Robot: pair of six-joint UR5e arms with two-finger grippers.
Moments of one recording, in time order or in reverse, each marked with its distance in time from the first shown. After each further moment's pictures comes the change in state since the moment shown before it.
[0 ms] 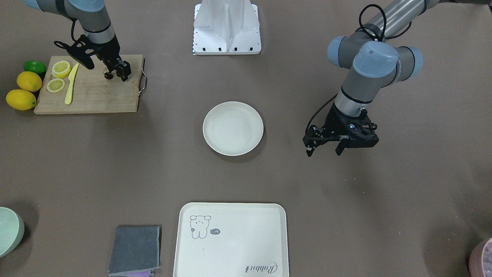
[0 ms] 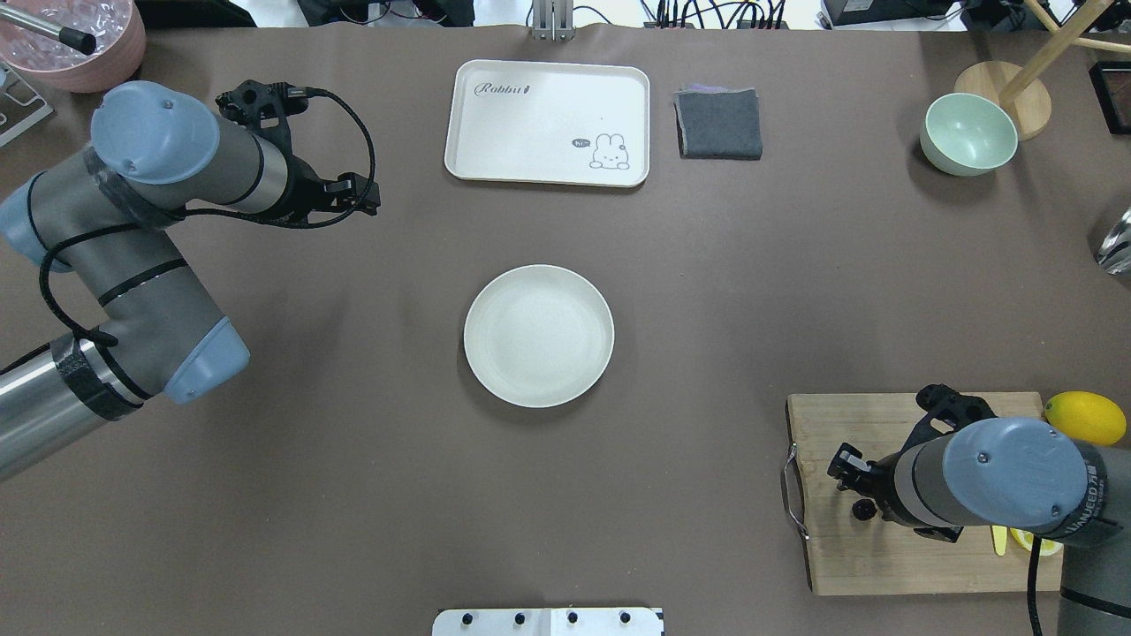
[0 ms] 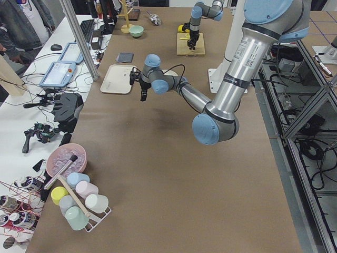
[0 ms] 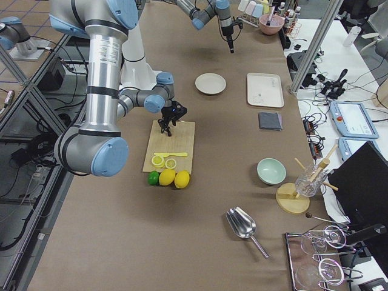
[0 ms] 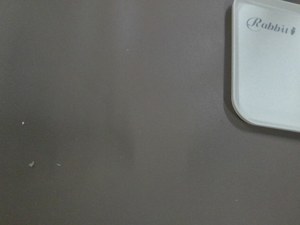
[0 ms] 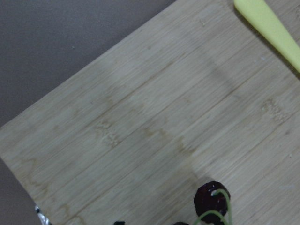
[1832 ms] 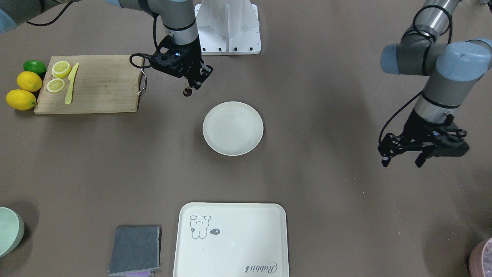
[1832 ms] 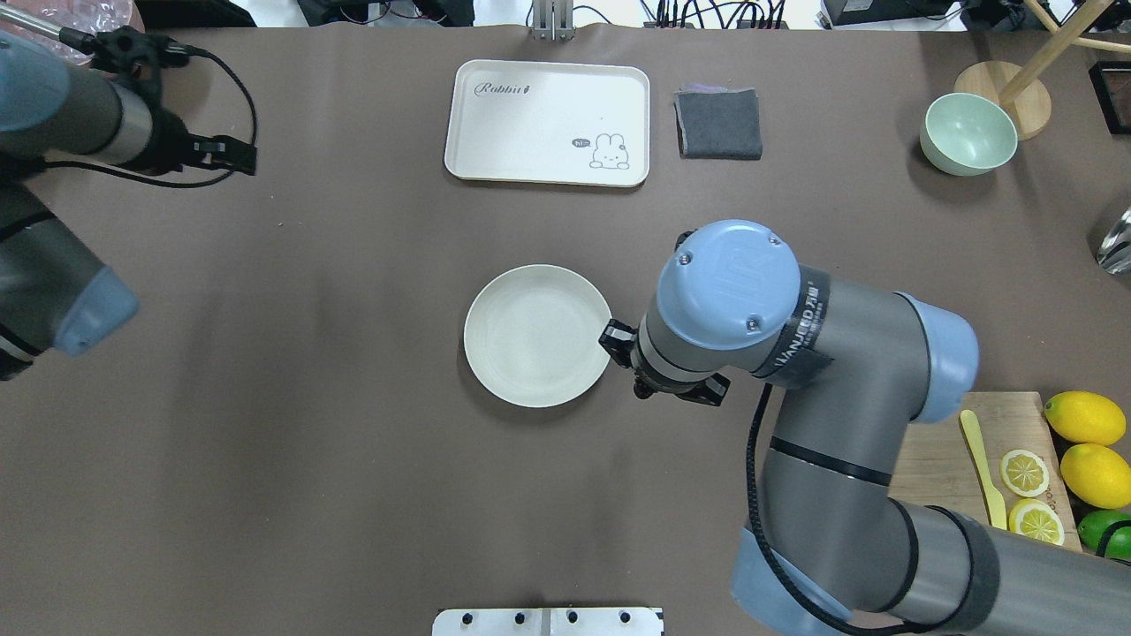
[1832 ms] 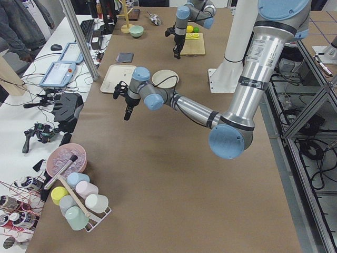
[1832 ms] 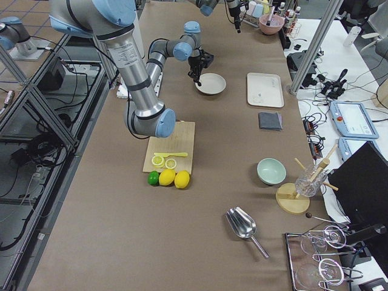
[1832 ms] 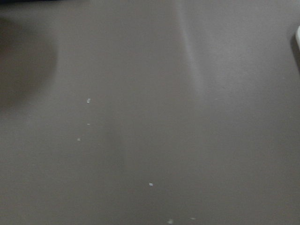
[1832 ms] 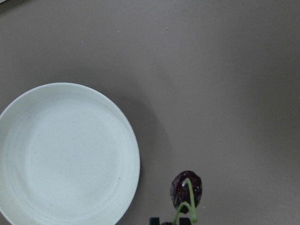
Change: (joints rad) left arm -0.278 0.192 -0.010 -0.012 -0.072 0.425; right arm 0.140 0.768 -0.242 -0.363 0.063 -0.283
